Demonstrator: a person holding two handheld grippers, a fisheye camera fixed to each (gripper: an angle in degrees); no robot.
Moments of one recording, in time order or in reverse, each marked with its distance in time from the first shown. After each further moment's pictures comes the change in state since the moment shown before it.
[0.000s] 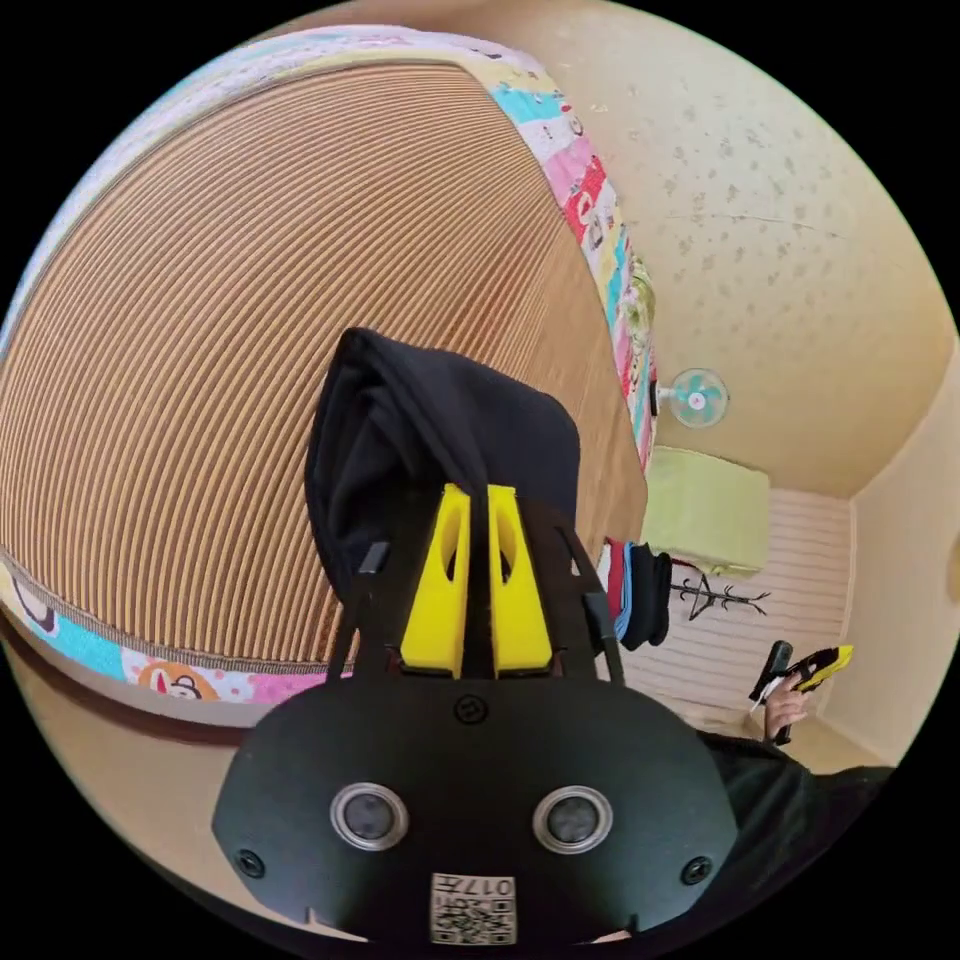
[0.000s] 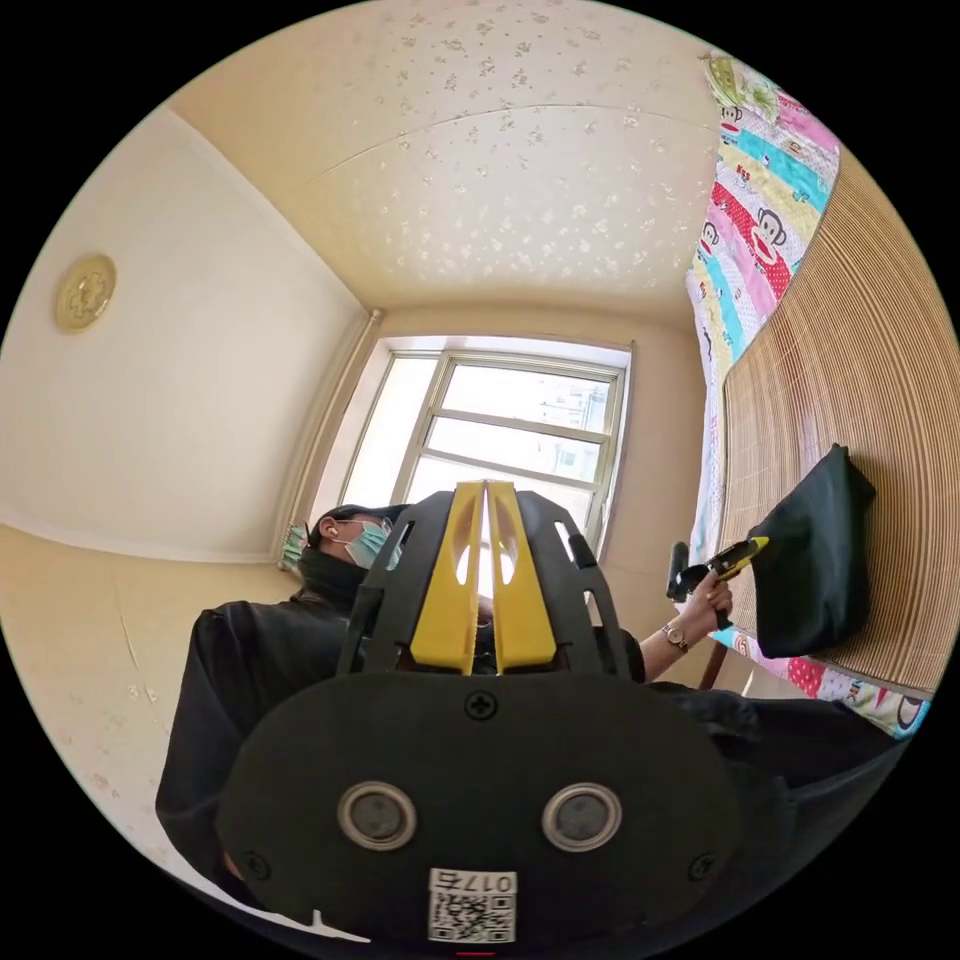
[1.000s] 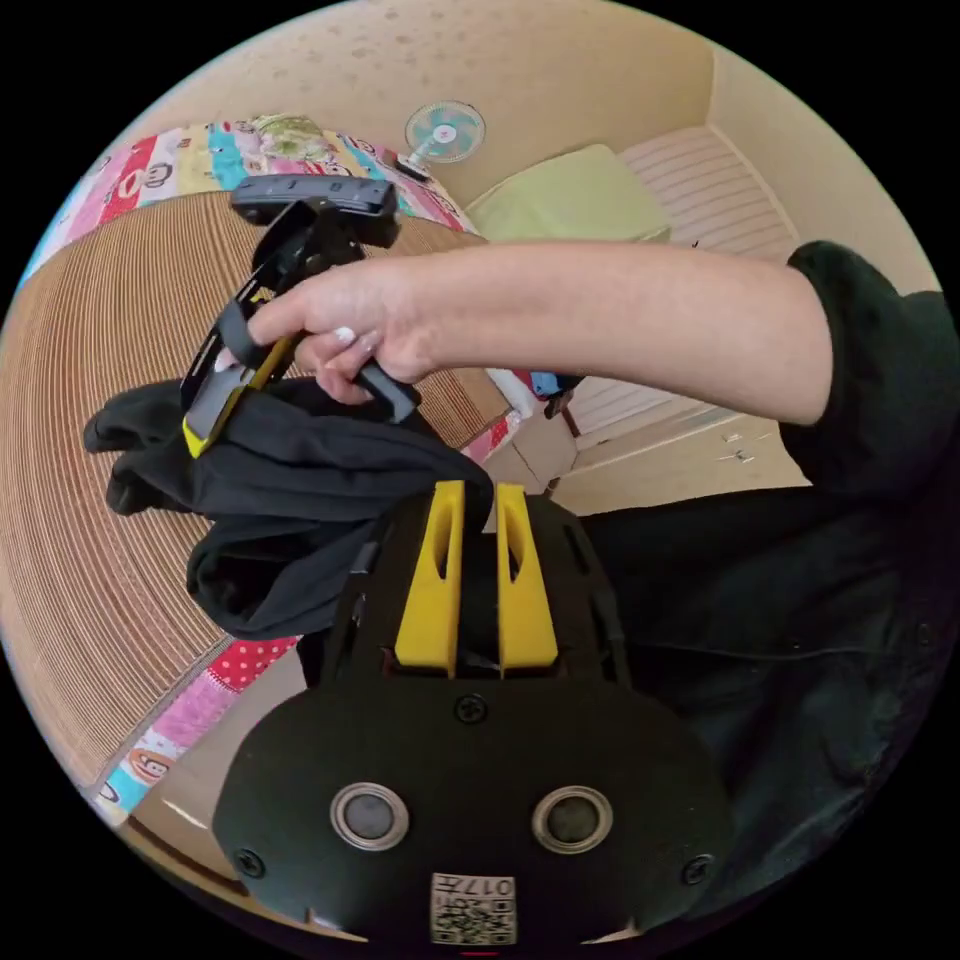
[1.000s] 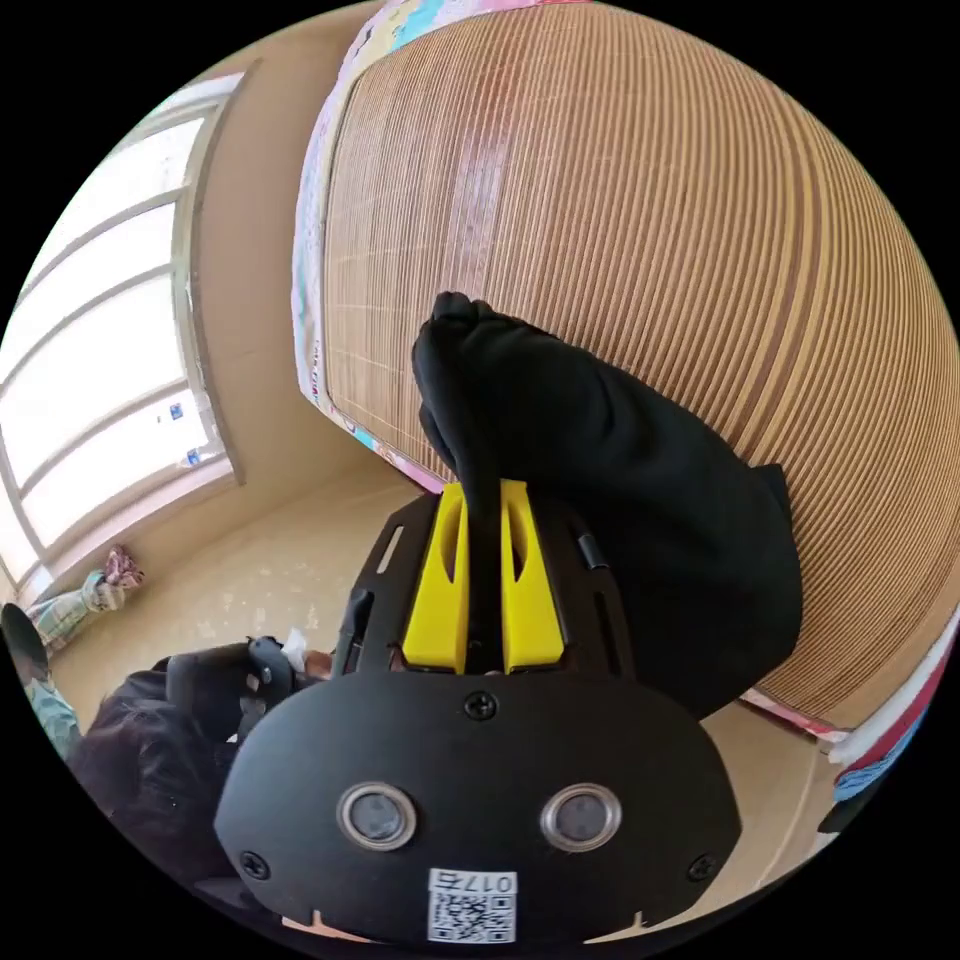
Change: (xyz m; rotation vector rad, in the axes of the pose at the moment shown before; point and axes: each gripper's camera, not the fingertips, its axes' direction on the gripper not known) left arm 0.217 0.245 0.127 -0.433 0.142 0.629; right arm 0.346 -0.097 0.208 -0.803 0.950 0.438
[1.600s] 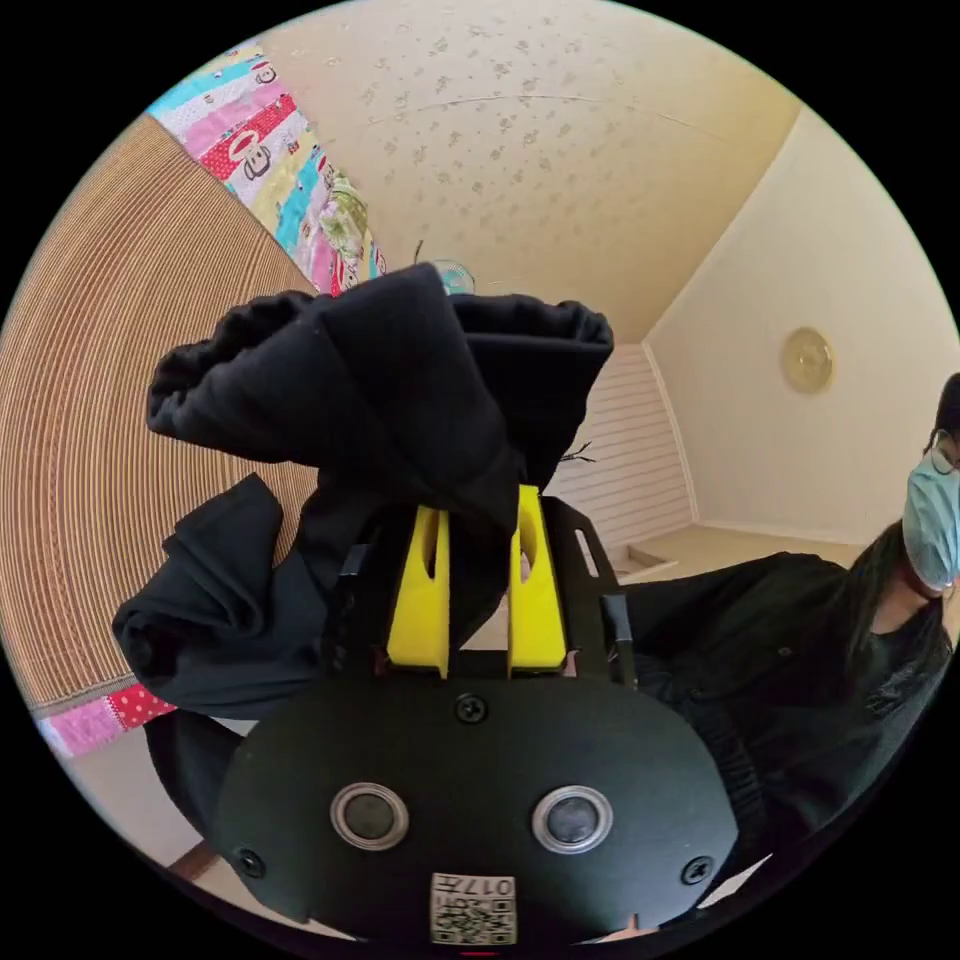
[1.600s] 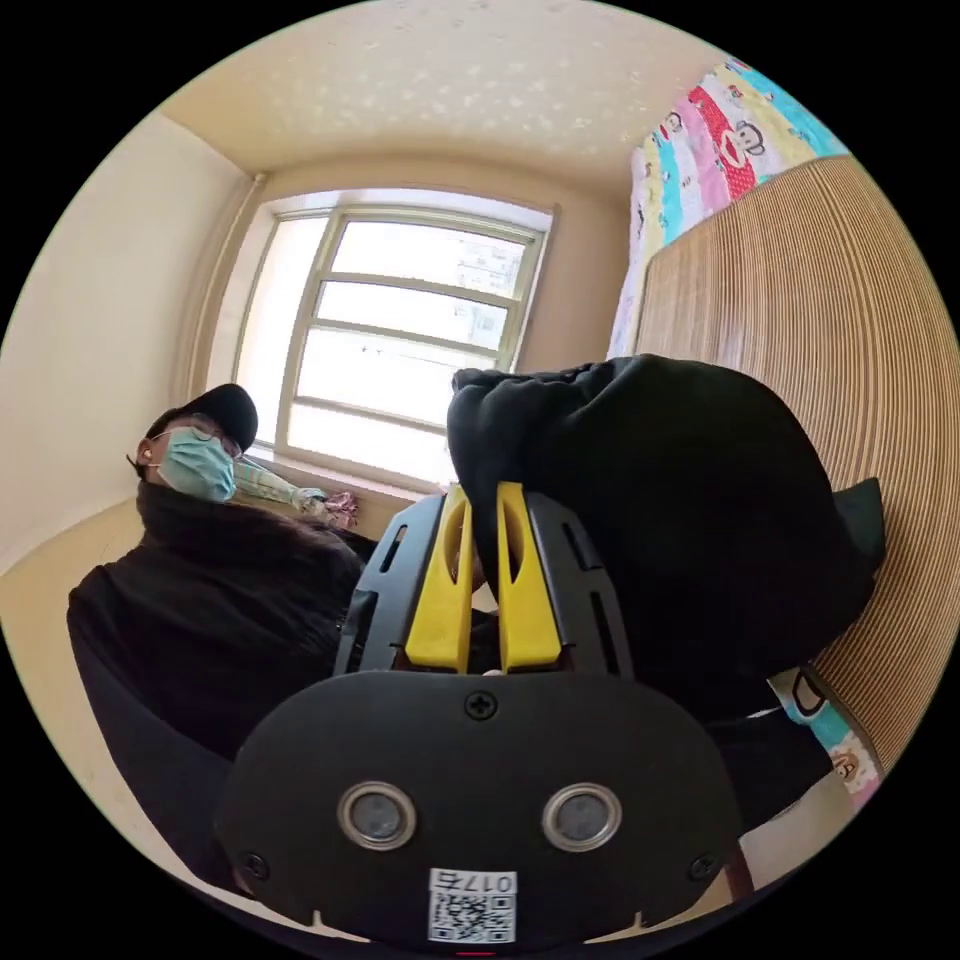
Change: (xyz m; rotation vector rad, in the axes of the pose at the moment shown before) left arm 0.007 0.001 -0.073 0.397 0.394 -0.138; right arm -0.006 0.296 -0.147 0.500 -0.647 -0.511
